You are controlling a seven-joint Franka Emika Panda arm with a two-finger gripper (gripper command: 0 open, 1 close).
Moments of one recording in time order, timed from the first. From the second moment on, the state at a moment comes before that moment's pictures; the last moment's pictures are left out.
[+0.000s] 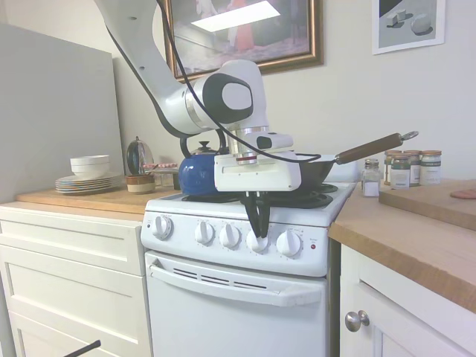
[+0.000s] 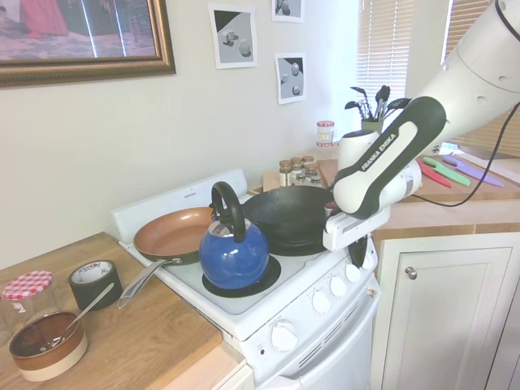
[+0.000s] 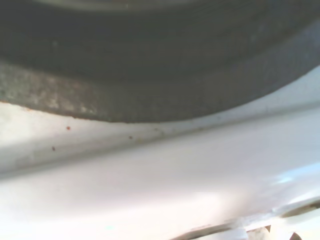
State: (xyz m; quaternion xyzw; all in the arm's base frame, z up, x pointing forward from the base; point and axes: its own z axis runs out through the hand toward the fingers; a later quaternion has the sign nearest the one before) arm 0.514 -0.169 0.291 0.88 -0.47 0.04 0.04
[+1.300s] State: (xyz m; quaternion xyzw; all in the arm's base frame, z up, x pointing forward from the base) arm 0.515 -0.131 0.289 0.88 -0.46 0.05 0.04
